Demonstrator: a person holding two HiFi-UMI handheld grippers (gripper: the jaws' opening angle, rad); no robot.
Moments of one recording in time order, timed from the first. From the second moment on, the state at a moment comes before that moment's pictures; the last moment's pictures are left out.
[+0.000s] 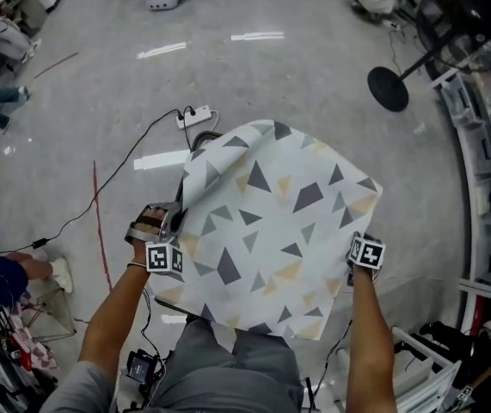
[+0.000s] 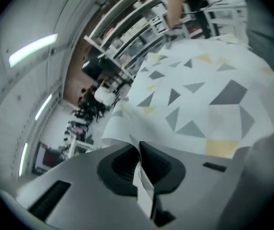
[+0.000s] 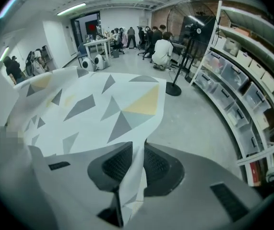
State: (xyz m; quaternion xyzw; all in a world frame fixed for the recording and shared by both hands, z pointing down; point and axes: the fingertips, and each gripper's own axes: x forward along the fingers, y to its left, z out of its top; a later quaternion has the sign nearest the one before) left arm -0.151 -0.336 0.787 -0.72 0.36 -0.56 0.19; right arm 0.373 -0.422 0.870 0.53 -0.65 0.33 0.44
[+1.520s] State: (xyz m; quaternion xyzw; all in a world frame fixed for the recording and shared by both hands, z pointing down) left arm -0.245 -0.347 0.895 -0.67 0.54 -0.36 -0.37; right arm 0.425 -0.369 0.914 0.46 -0.62 0.46 0.43
